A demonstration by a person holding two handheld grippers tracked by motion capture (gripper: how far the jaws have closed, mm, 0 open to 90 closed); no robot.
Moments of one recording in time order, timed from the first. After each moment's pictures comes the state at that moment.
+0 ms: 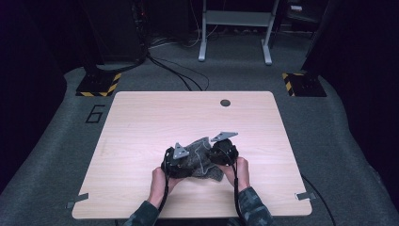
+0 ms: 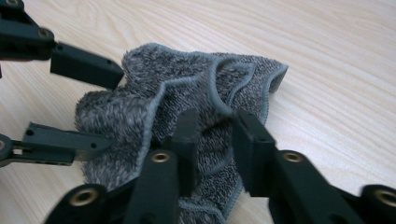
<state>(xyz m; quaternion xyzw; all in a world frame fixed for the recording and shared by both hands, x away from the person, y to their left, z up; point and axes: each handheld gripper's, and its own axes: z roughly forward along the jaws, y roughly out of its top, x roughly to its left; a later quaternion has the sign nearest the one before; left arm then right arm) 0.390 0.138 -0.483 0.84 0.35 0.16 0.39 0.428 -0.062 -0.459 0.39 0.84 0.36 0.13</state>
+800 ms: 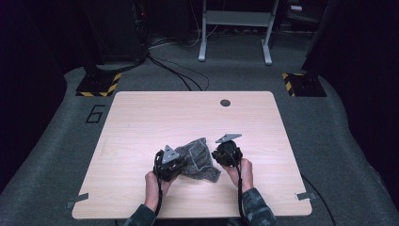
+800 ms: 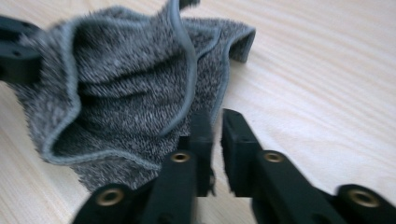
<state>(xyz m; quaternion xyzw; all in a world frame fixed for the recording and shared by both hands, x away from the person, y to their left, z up) 0.377 0.167 -0.483 0.79 0.38 0.19 0.44 0.432 -0.074 -0.475 0.41 0.84 0.34 0.13</state>
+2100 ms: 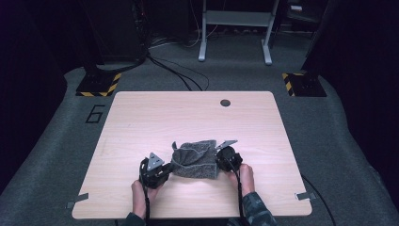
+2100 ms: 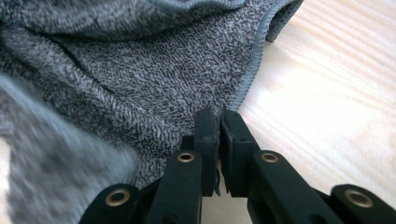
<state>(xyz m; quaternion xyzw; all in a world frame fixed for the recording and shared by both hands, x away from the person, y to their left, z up) 0.358 0.210 -0.502 0.79 0.43 0.19 0.40 0.428 -0.079 -0.504 0.42 0.85 0.27 0.14</state>
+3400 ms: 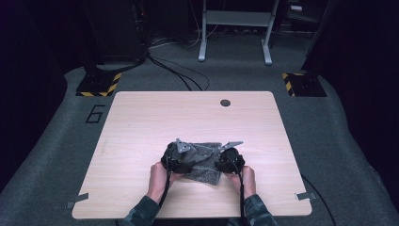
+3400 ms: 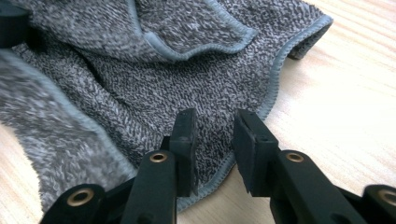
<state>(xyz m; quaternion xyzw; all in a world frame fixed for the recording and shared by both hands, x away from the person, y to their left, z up) 0.411 0.142 -0.483 0.85 0.39 0.19 0.30 0.425 -0.088 -0.506 0.43 0.84 0.30 0.12</state>
